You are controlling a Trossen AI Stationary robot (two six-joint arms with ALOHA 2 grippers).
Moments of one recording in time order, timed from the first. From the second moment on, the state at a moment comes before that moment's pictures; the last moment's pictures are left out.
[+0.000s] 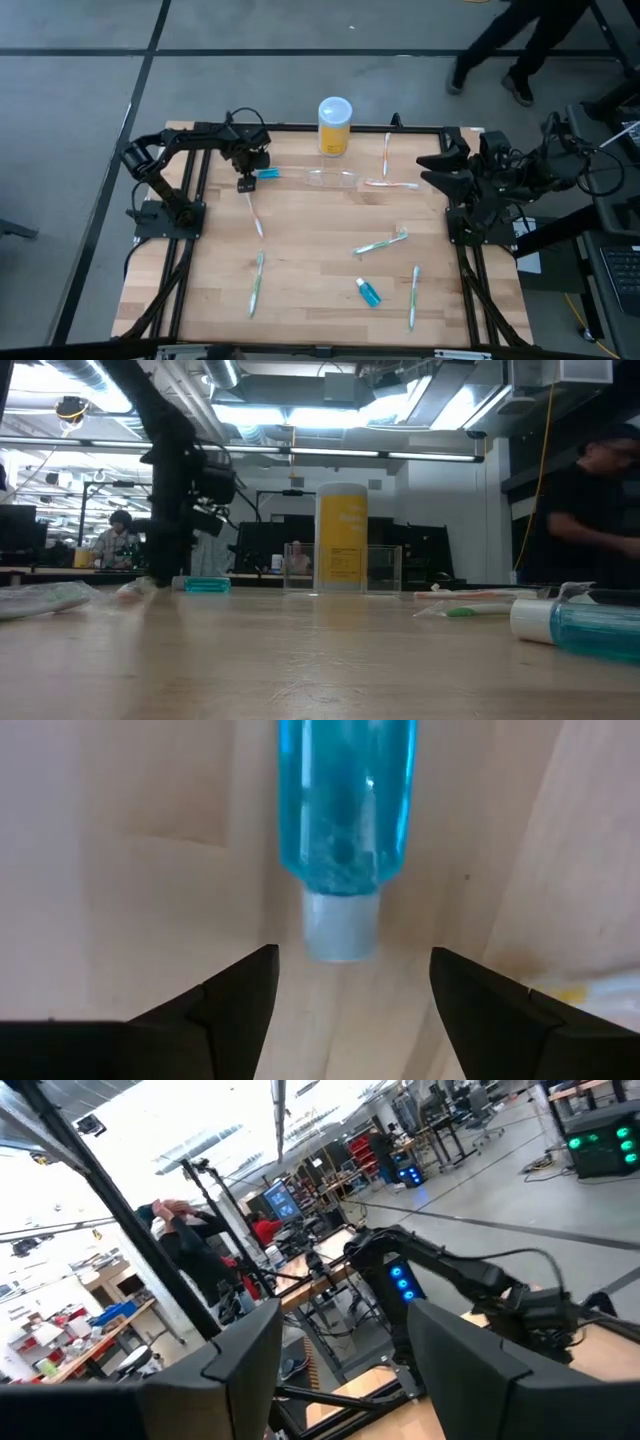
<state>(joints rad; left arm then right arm) 0.74 1.61 0.82 -0.71 0.02 0.55 0.59 1.01 1.46 -0.32 0.69 0.48</state>
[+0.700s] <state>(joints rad) 0.75 1.60 0.77 -0.57 0.04 0.48 0.59 1.02 1.46 -0.29 0.70 0.48</state>
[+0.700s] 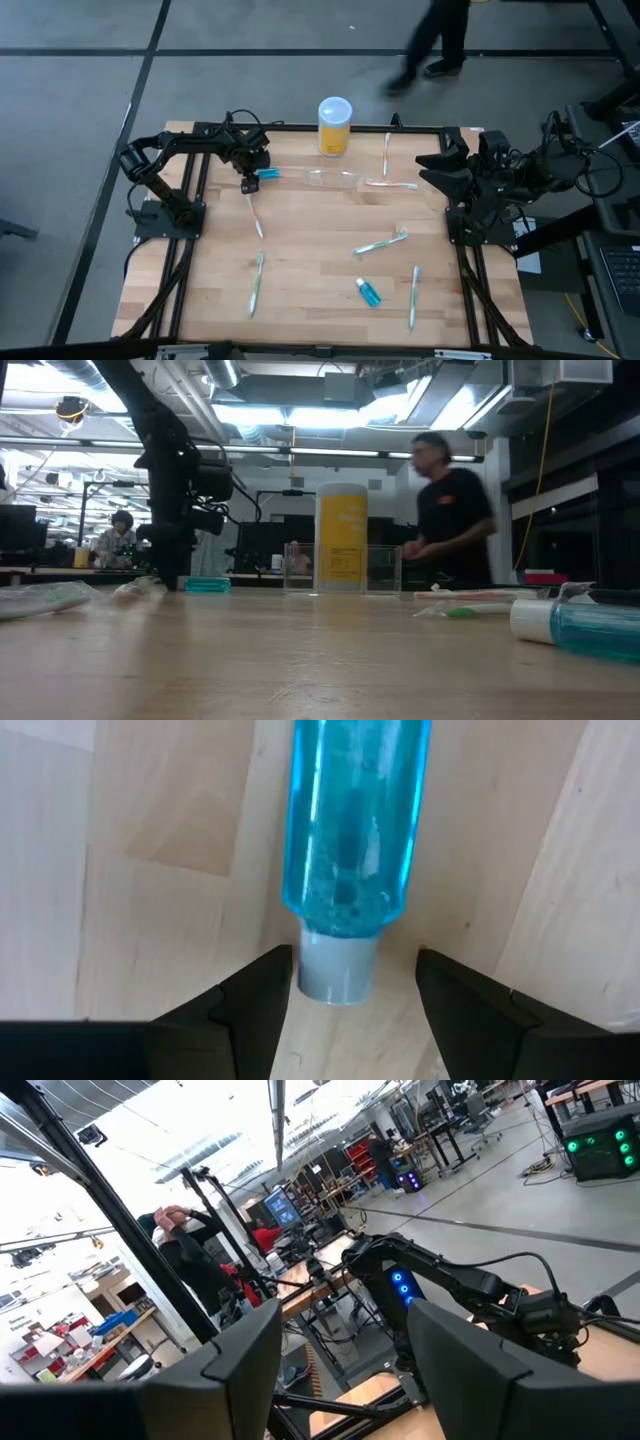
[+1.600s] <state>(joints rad) 0.75 1.49 0.74 -0.54 0.59 0.13 0.59 1.06 1.46 -0.22 0.70 0.42</state>
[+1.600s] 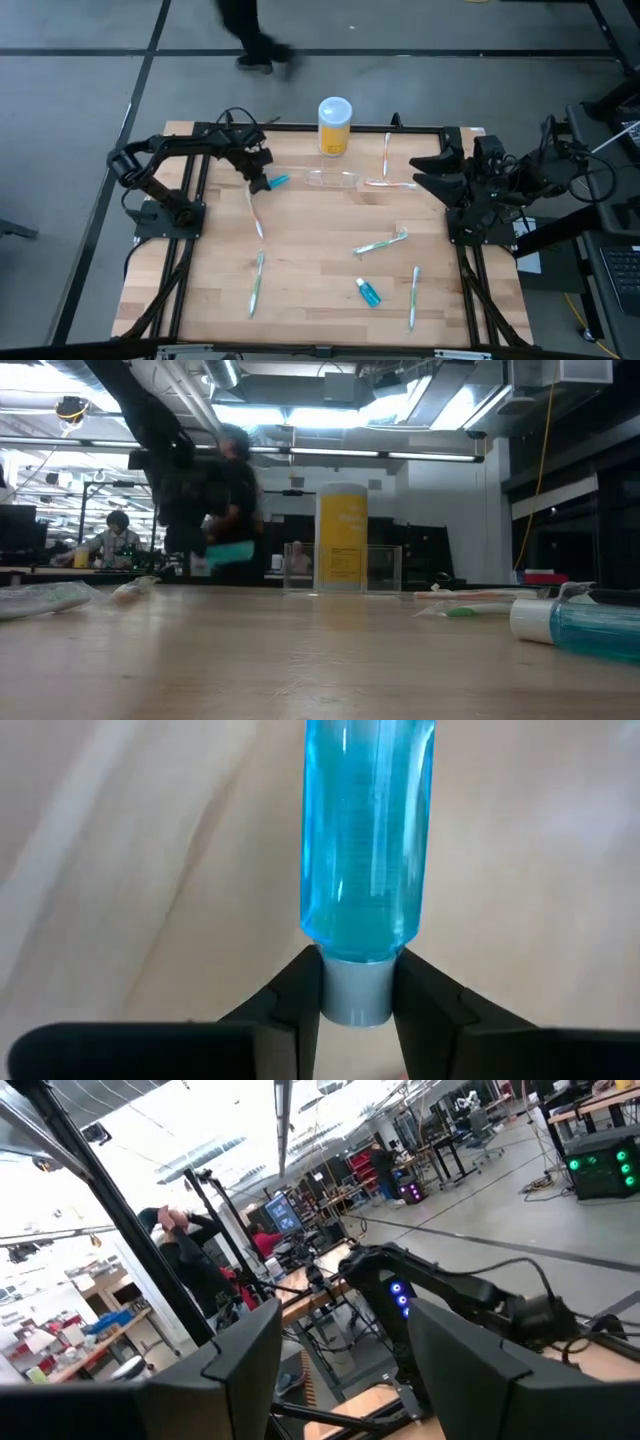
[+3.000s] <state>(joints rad) 0.18 1.37 0.93 1.15 -0.23 -1.15 0.45 1.29 1.46 -0.15 1.00 -0.40</state>
